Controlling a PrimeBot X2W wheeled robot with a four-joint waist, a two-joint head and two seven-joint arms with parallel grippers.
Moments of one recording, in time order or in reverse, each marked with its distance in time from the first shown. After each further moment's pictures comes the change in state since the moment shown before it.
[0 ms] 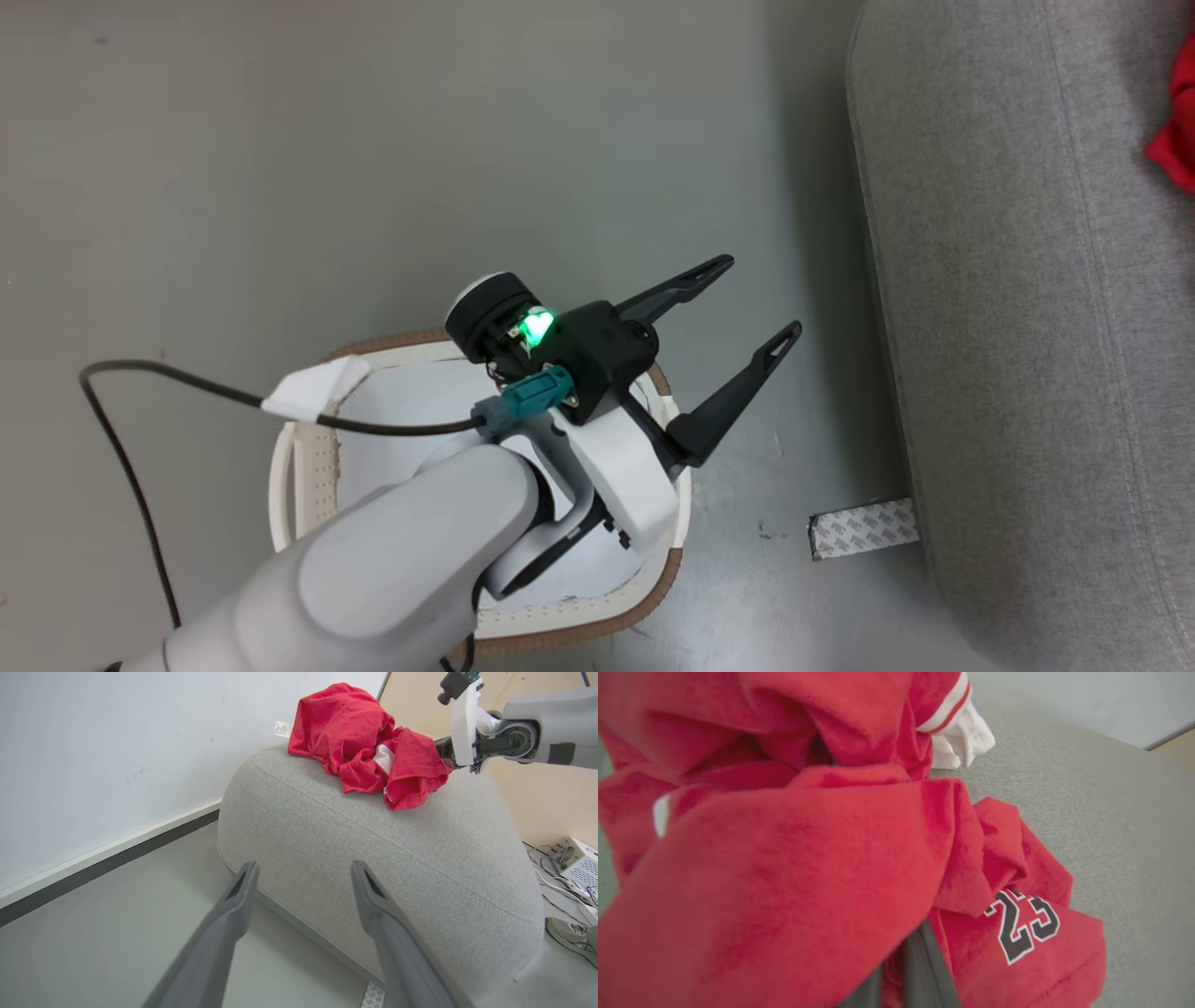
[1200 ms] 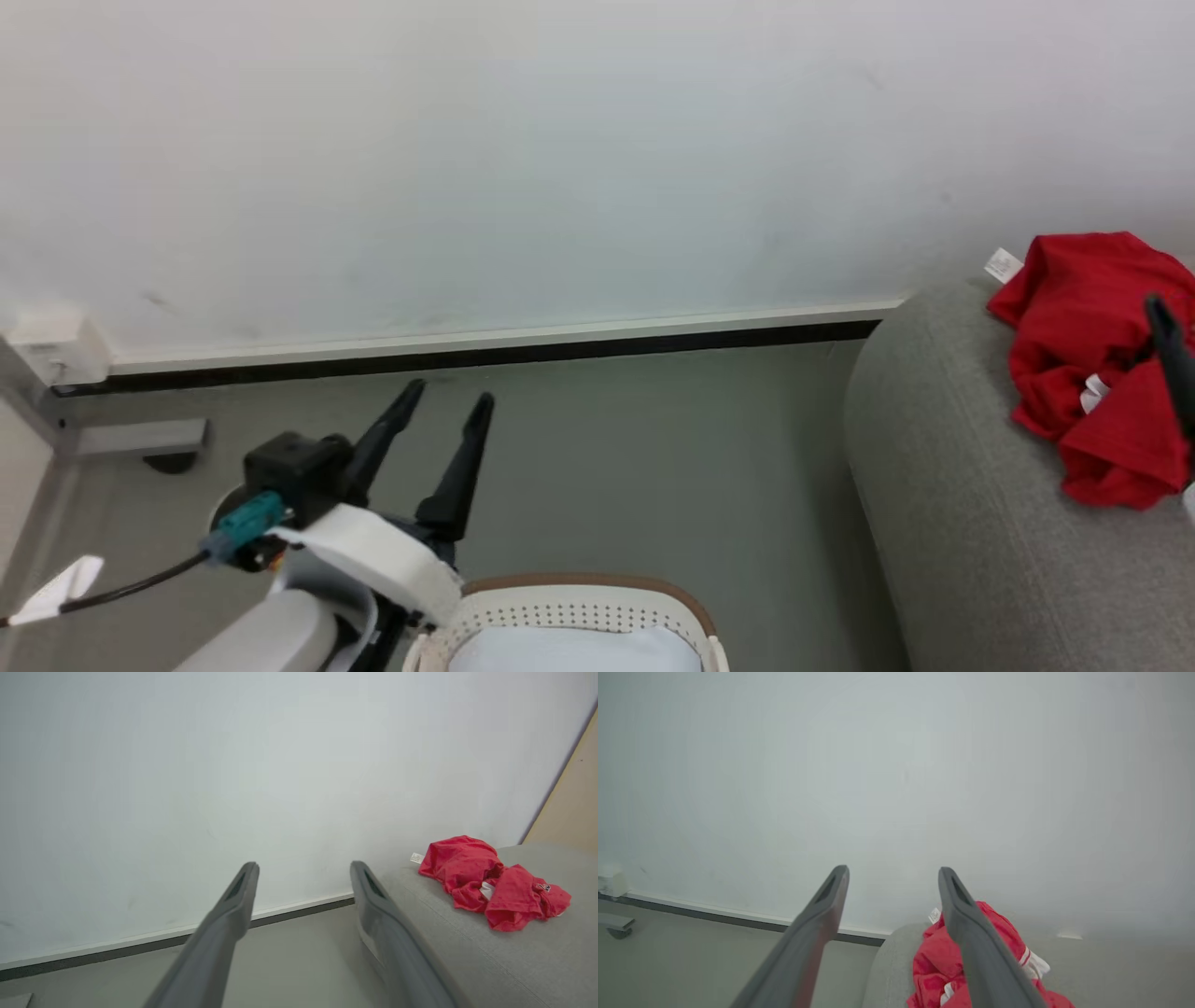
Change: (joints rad) left arm 0.416 0.188 0.224 -0.016 -0.229 0.186 -0.159; right arm 0.423 0.030 0.058 -0.438 0.158 0.000 -0.272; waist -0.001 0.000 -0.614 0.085
